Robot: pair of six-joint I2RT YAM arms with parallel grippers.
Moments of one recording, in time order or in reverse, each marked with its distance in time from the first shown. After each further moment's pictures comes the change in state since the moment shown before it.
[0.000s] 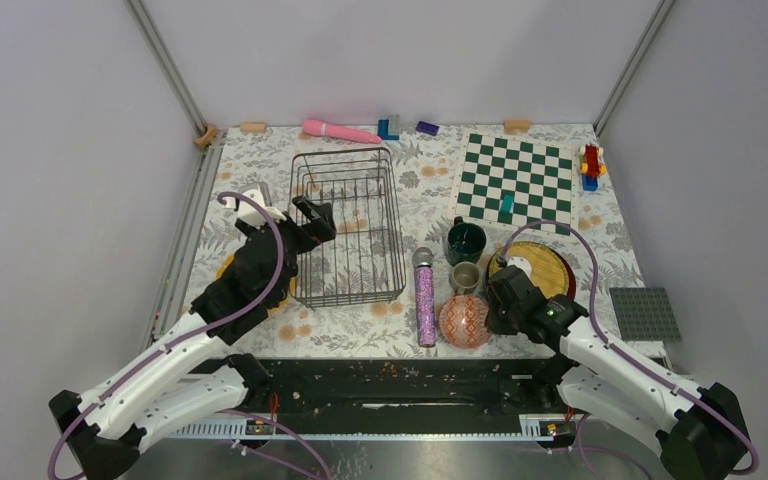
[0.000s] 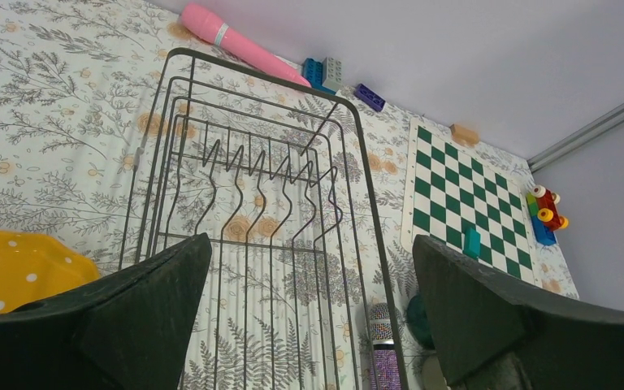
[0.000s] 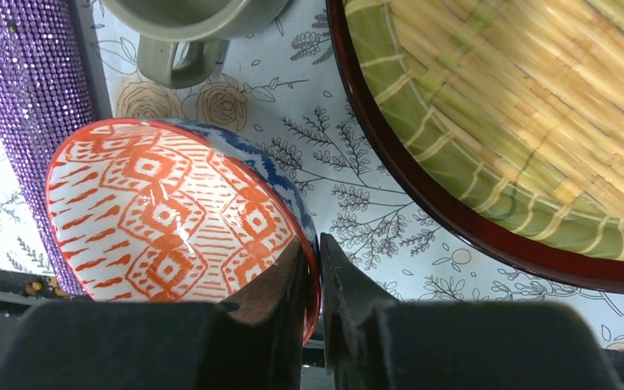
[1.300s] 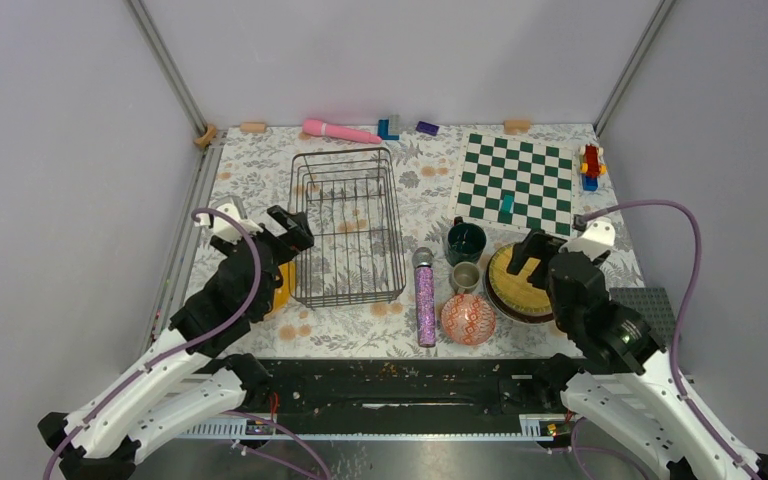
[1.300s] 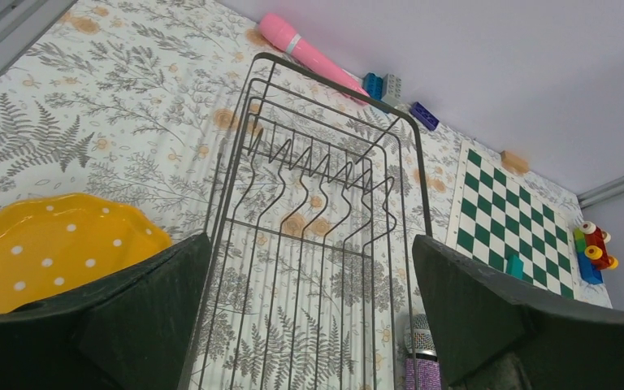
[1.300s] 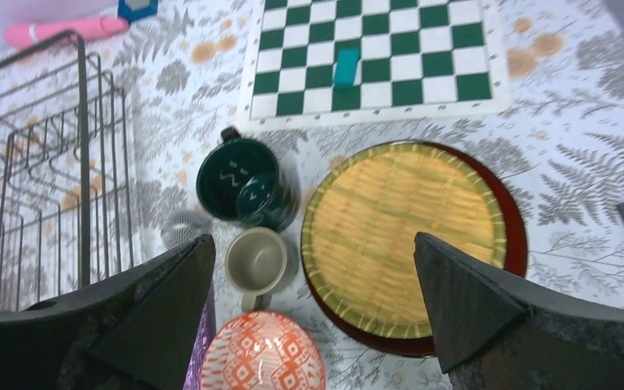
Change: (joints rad) left arm 0.005 -0.118 0.000 -0.194 -0.125 -0.067; right arm 0.000 -0.254 0.347 -0.044 0.504 -0.076
